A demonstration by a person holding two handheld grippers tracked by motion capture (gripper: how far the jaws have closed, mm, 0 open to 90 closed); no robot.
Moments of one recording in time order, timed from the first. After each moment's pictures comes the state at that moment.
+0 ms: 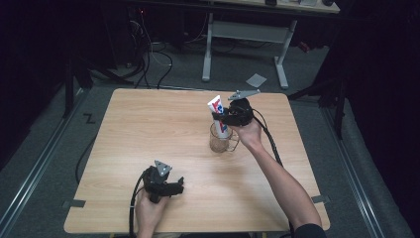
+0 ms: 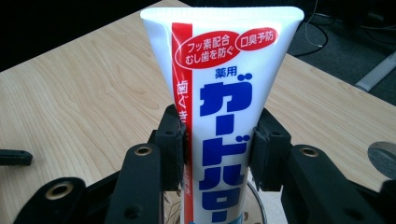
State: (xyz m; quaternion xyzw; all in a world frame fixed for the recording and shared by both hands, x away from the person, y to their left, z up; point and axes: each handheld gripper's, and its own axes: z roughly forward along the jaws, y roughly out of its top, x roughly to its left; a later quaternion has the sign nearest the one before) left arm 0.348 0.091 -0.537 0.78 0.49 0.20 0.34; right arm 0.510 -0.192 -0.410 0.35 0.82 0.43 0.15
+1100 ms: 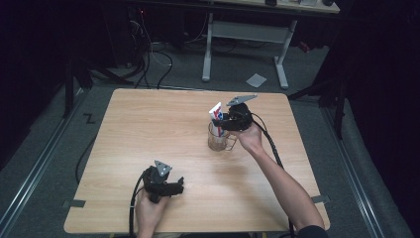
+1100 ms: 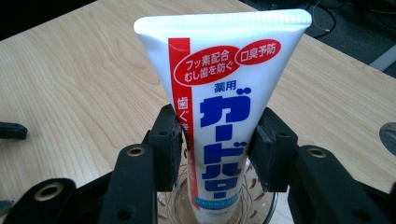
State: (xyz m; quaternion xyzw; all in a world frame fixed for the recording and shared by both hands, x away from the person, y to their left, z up) left arm 0.348 0.091 -0.537 0.78 0.49 0.20 0.34; right arm 0.506 -0.192 -0.424 0.35 0.84 0.40 0.13
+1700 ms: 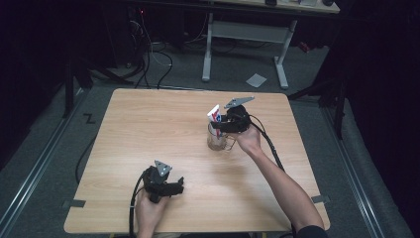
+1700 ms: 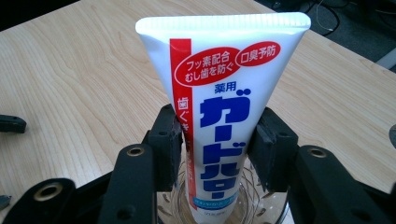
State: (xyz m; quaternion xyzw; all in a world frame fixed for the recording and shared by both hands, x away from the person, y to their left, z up) left arm 0.348 0.091 -0.537 0.78 0.49 0.20 0.34; right arm 0.504 -0.187 -0.430 0.34 0.84 0.40 0.13
